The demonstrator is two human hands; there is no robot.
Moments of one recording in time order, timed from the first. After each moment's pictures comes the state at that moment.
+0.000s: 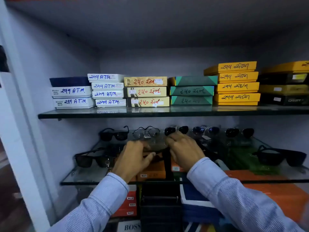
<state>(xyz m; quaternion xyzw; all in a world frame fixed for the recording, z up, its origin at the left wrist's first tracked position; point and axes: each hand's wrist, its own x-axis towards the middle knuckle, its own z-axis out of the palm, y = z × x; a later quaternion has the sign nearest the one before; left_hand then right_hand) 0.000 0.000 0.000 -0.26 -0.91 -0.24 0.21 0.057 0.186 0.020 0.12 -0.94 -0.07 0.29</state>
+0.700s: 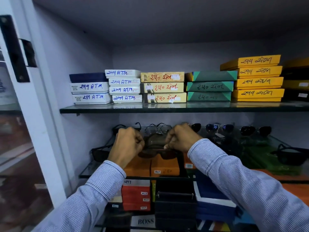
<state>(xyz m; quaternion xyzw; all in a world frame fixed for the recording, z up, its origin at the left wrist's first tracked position) -0.018 -0.055 0.021 -0.19 -0.90 -0.29 0.25 0.020 0.150 0.047 0.04 -0.97 0.23 0.11</state>
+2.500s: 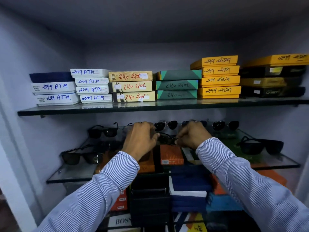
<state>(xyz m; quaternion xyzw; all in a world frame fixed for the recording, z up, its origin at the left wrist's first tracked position) 0.021 0.059 0.039 -0.27 -0.90 -0.25 0.24 0.063 0.255 0.040 -0.09 -0.95 0.24 0.19</state>
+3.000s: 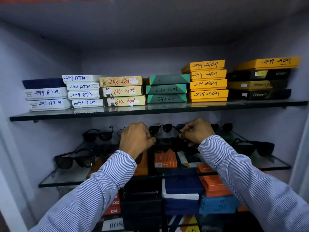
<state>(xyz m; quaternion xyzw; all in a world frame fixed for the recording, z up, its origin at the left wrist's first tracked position) 0.019 0.078 0.045 -0.21 -0.93 -0.20 0.22 0.075 0.291 0.050 -0.15 -0.89 0.34 0.25</state>
